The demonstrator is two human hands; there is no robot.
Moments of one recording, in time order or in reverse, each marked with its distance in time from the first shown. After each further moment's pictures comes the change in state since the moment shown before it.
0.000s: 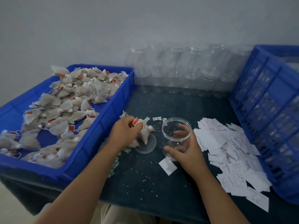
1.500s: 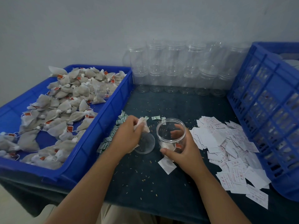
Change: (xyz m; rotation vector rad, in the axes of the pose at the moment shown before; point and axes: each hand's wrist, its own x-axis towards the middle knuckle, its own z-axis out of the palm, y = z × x) left_hand -0.008 -0.003 0.017 0.118 -0.039 0.061; right_hand -0.002 -0.004 0.005 -0.039 -0.019 -0.082
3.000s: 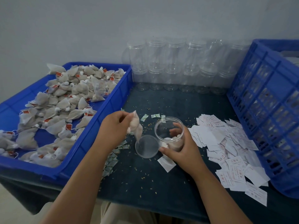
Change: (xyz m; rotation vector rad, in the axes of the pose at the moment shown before) left_hand -0.017 0.015 -0.051 -0.232 0.072 -0.071; right_hand -0.002 -0.001 0.001 -0.076 -0.013 -0.016
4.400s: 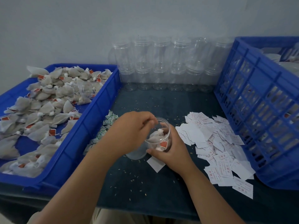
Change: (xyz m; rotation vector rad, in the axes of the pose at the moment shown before) left_hand -0.017 0.073 0.031 0.366 -0.319 0.427; right_hand 0.000 -0.008 -0.002 0.061 -0.011 -0.043
